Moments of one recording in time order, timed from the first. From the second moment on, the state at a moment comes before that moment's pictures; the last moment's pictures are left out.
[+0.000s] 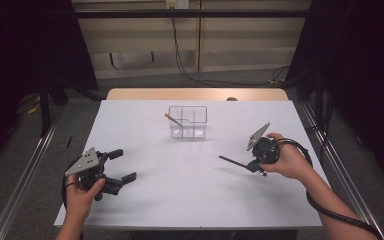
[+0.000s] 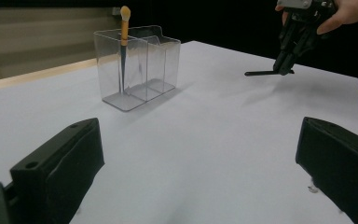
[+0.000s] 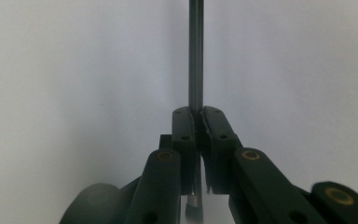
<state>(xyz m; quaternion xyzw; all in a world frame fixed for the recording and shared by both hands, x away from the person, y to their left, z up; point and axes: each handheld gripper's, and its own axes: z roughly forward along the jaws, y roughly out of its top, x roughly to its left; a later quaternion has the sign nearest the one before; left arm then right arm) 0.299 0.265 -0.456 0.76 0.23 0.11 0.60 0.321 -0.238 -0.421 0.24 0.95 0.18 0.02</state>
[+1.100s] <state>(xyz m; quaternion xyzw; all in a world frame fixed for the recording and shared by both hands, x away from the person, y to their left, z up) 0.300 0.257 -0.456 0.76 0.22 0.10 0.60 0.313 -0.185 -0.414 0.17 0.97 0.20 0.02</state>
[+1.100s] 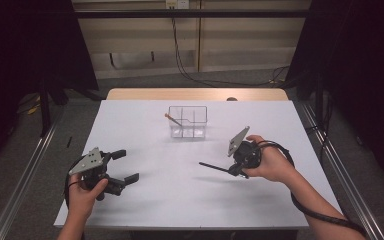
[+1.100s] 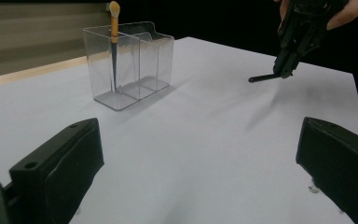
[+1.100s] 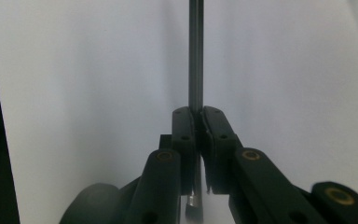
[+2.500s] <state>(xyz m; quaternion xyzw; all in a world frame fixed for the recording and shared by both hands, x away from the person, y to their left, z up) 0.310 0.180 -0.433 0.81 0.13 0.05 0.56 0.313 -0.154 -0.410 0.14 0.97 0.19 0.01</state>
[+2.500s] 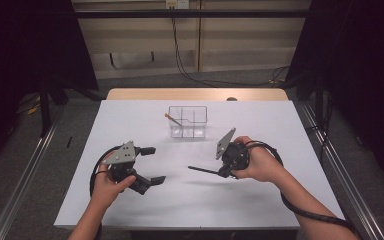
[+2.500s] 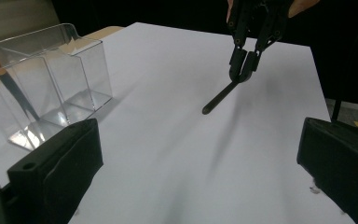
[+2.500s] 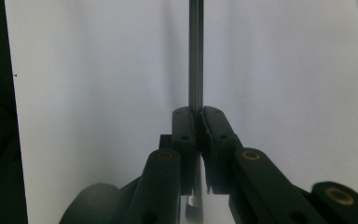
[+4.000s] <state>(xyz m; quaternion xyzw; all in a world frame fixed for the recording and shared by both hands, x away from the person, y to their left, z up) 0.330 0.100 -0.396 0.91 0.06 0.01 0.40 0.310 -0.141 -0.403 0.12 0.97 0.19 0.01</state>
